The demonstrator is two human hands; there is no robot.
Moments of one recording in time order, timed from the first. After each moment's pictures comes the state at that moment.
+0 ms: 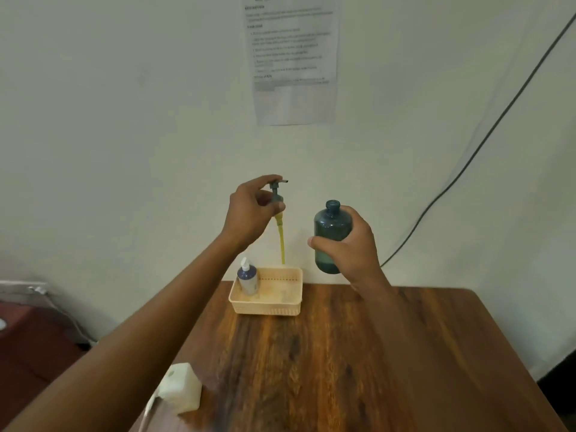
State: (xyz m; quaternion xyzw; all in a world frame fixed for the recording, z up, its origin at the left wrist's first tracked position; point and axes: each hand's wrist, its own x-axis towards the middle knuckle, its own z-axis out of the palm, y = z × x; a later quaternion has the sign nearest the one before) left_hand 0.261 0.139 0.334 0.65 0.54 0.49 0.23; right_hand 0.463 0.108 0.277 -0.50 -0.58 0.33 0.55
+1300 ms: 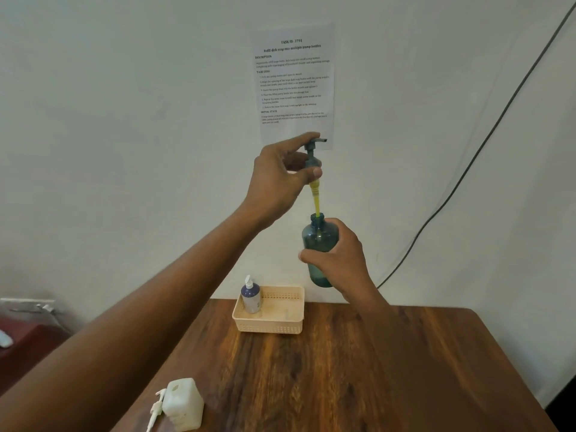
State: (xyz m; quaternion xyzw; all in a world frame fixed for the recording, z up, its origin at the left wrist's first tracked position) left_hand 0.315 0.076 0.447 0.69 0.43 0.55 0.21; right_hand 0.449 0.084 0.305 -0.49 -0.62 0.32 0.52
